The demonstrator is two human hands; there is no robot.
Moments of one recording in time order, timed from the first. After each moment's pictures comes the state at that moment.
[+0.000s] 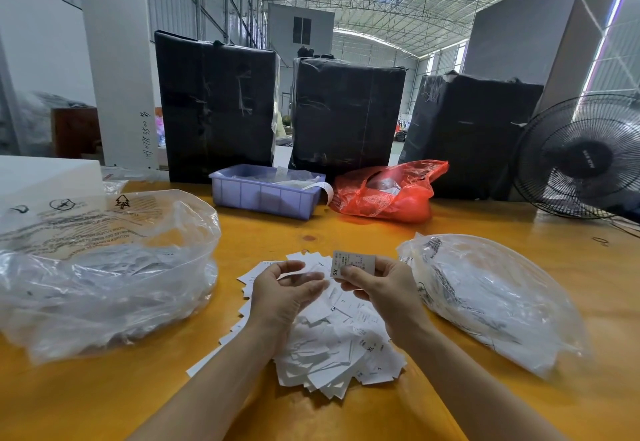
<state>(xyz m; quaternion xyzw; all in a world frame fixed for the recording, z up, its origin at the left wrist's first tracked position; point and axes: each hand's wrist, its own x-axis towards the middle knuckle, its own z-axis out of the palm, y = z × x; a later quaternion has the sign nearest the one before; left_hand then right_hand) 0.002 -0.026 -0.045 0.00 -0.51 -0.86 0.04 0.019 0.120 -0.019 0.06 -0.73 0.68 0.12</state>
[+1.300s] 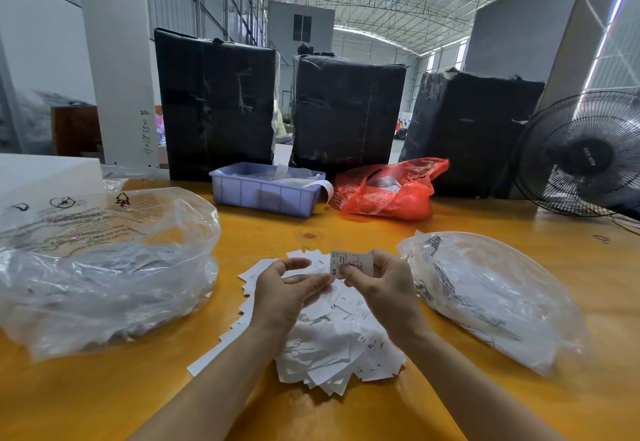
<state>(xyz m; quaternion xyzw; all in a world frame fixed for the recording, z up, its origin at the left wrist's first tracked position) 0.011 -0.024 -0.041 -0.03 -0.56 -0.83 0.03 0.016 0.117 -0.025 0.09 -0.76 0.61 0.21</state>
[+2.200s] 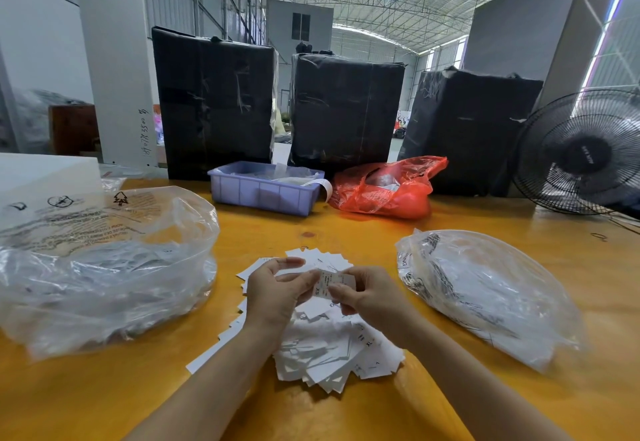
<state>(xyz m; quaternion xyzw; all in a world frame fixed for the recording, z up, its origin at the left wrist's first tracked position) 0.004 -0.028 -0.047 0.01 -0.58 -0.81 0.09 0.011 0.122 -0.029 0.12 -0.83 0.55 0.01</state>
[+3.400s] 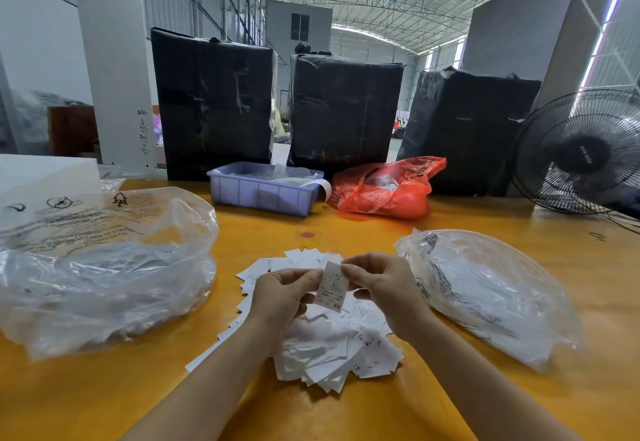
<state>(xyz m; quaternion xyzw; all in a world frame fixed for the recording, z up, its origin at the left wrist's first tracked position) 0.014 -0.023 -0.040 0.03 -0.61 -0.79 0.01 0.010 0.130 -0.023 0.07 -0.76 0.64 0.09</state>
